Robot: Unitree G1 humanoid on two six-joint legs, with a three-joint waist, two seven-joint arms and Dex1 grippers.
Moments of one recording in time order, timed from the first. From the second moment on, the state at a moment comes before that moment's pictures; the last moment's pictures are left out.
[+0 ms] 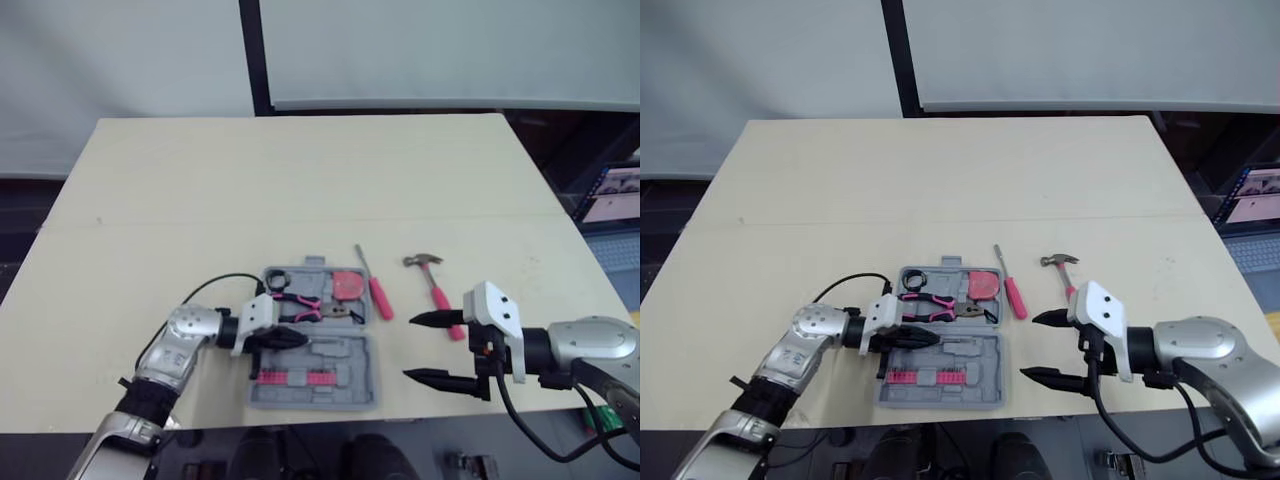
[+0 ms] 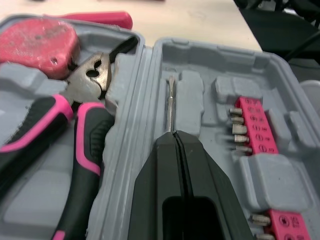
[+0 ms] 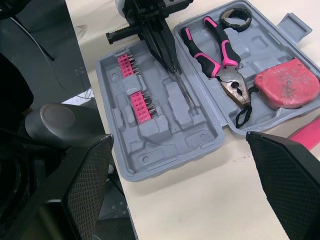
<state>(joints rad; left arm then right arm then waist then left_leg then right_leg) -0.36 0.49 -0.23 0.32 -0.13 -0.07 -1.19 0.02 -0.97 -0.12 -0.62 0.66 0.68 1.00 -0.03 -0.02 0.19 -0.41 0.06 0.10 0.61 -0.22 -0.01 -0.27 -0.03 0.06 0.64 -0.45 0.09</state>
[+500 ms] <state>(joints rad) -0.39 0.51 -0.29 0.32 -0.03 -0.14 -1.14 0.05 -0.97 -0.13 -0.62 0.66 0.69 0.99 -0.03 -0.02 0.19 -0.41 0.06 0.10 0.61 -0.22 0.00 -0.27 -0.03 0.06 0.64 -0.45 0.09</state>
